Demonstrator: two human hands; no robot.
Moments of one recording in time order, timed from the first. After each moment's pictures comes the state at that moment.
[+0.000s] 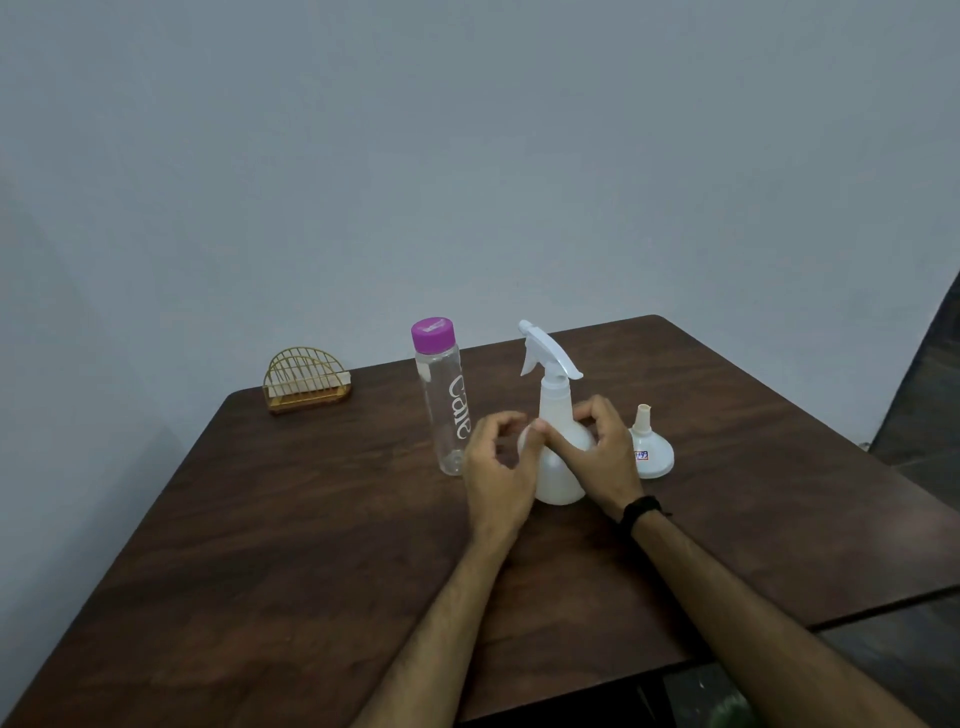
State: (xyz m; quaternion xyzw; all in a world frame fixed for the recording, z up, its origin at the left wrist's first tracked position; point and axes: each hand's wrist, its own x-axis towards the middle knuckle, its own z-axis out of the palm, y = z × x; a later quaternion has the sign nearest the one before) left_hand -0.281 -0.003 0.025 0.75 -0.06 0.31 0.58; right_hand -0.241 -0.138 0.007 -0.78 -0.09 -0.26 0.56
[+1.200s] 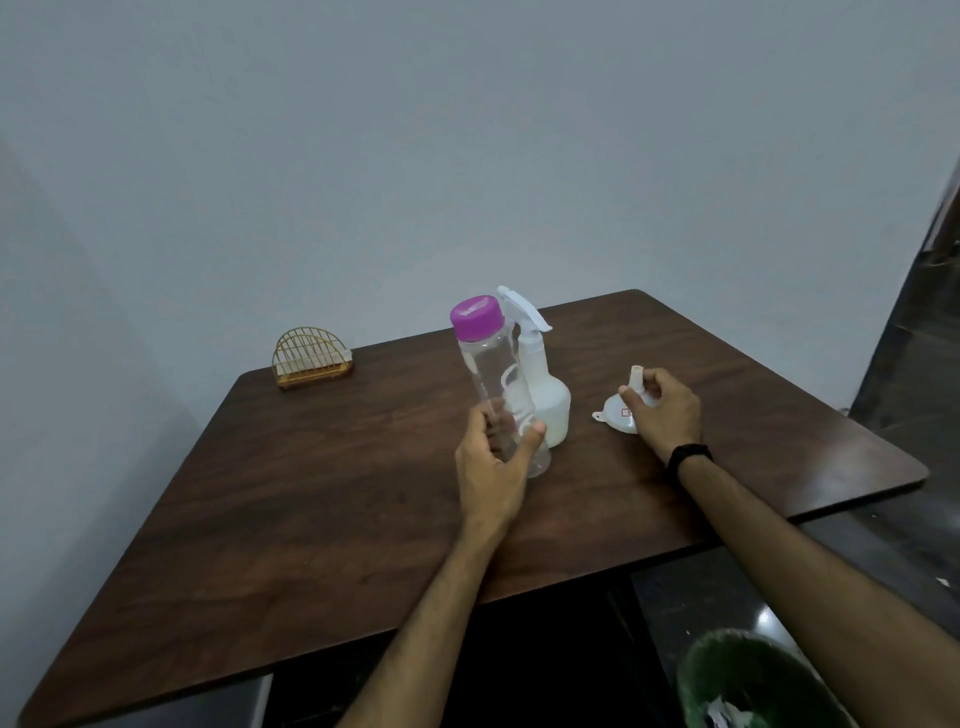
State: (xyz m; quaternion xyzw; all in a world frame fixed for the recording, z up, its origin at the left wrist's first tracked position) left_hand -0.349 -0.008 0.014 0.76 -0.04 0.25 0.59; right_hand -0.263 -0.234 -0.004 -0.83 0.08 -0.27 0.48
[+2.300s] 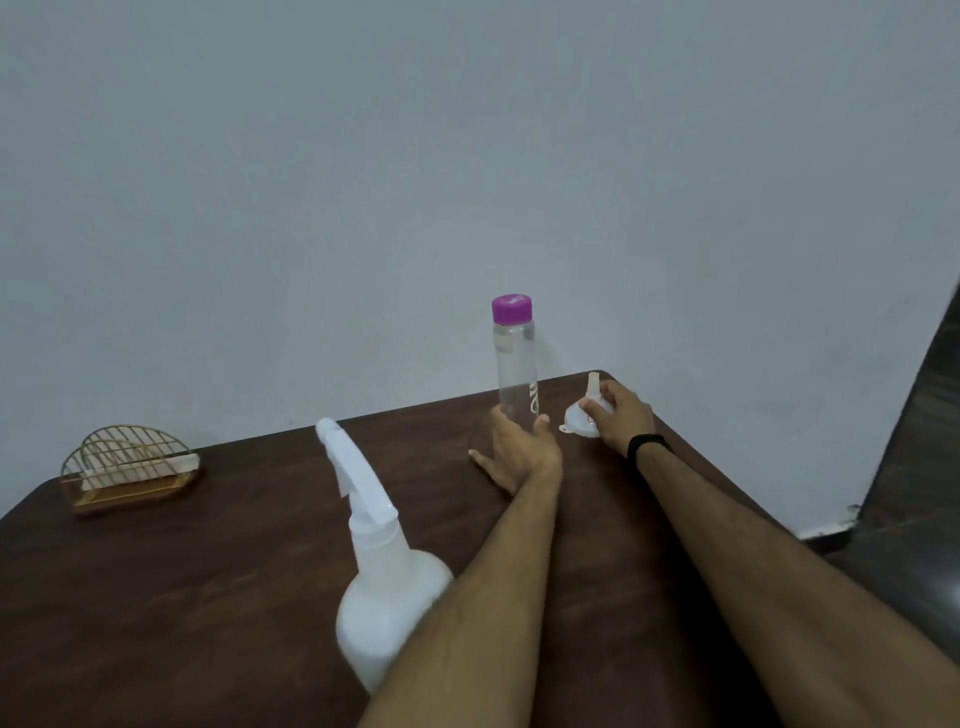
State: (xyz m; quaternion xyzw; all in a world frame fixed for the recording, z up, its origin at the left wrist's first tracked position) left_hand -0.021 -0.199 0.005 0.80 0.20 0.18 0.53; right_hand 0.030 -0.334 -0.006 -0.87 0.06 -0.16 0.46
